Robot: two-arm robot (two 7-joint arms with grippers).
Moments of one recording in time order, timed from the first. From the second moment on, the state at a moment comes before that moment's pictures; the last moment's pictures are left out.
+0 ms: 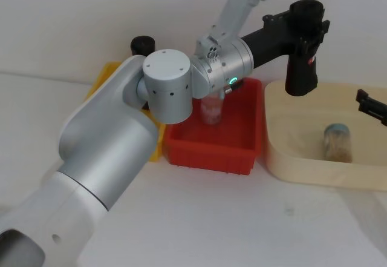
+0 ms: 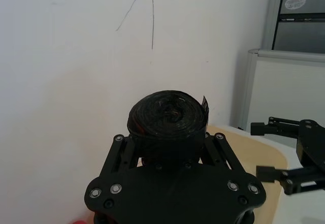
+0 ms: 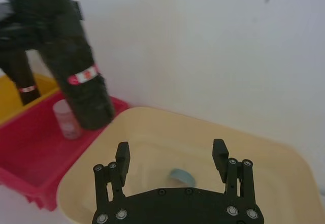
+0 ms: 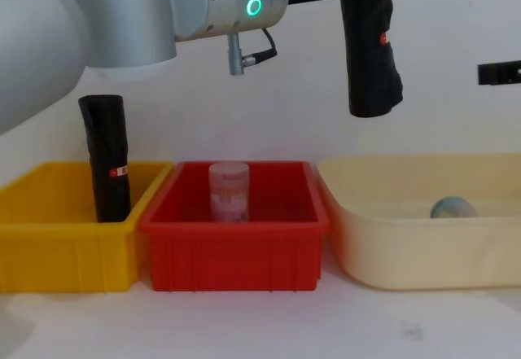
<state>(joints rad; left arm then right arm) -0.77 0.05 0.52 -1.24 -0.39 0.14 -0.41 0.32 0.50 -0.18 -1.74 0.43 0.46 0.25</state>
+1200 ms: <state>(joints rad) -0.78 0.05 0.52 -1.23 -0.39 0.14 -0.41 0.38 0.45 -0.31 -1.72 0.42 0.30 0.33</state>
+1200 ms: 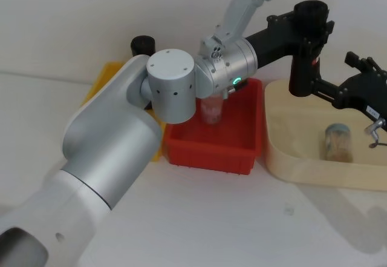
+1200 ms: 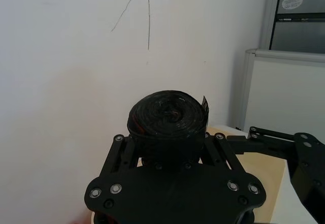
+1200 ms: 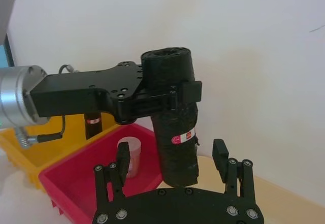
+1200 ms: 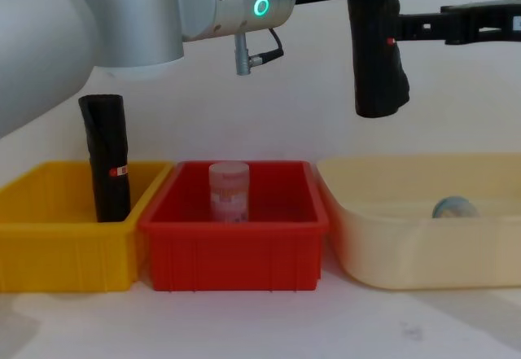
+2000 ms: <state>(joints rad) -0.78 0.05 0.52 -1.23 -0.39 0.14 -0.41 0.45 0.39 -0.35 -1.64 0.40 0.27 0.32</state>
